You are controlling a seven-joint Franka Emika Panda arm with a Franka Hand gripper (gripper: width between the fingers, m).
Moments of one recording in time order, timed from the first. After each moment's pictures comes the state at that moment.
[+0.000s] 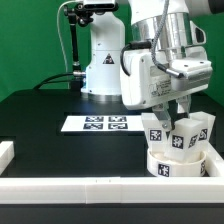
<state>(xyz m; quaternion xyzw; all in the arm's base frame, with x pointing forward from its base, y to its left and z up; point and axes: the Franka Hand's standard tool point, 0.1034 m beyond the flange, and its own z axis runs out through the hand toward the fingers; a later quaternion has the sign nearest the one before) 0.605 0.074 0.084 -0.39 0.91 0.03 0.12</state>
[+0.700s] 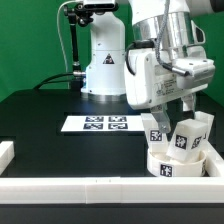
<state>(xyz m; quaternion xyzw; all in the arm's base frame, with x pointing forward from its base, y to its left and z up) 0.609 0.076 0.093 -0.44 0.89 0.03 0.14</state>
